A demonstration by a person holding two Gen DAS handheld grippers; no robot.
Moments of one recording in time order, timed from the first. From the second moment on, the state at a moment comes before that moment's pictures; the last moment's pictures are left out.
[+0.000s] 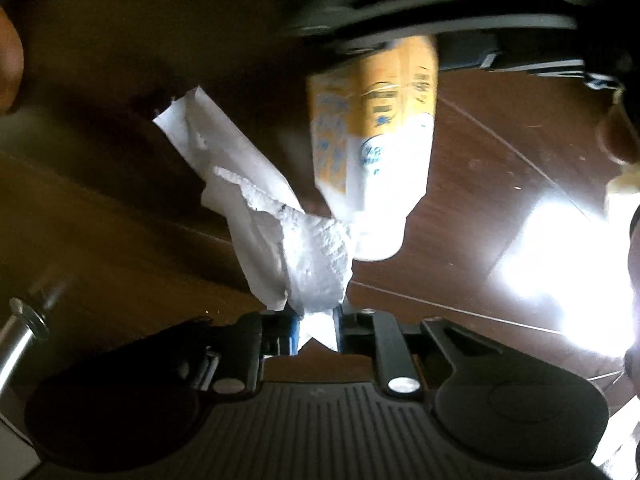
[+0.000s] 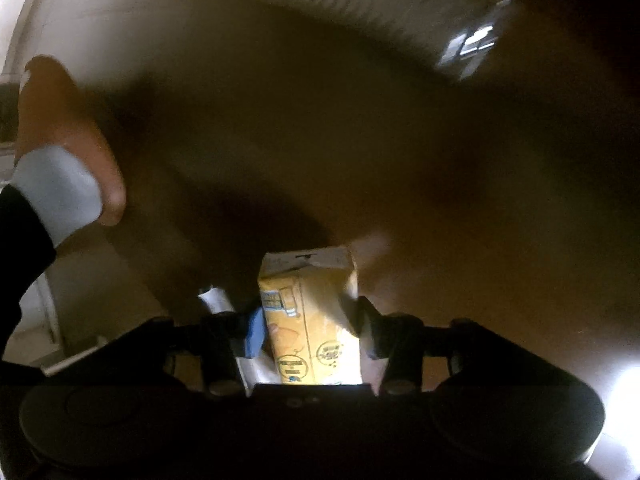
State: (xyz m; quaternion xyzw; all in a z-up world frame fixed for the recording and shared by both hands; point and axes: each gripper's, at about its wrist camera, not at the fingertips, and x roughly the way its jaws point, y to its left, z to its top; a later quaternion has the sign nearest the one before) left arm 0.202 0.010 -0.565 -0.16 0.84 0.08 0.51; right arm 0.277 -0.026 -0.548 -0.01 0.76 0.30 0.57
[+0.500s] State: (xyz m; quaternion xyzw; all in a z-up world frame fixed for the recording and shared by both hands) left arm 0.247 0.033 -0.424 -0.20 0.76 0.07 0.62; right arm 0.300 -0.114 -0.418 0.04 0.68 0.20 0.70
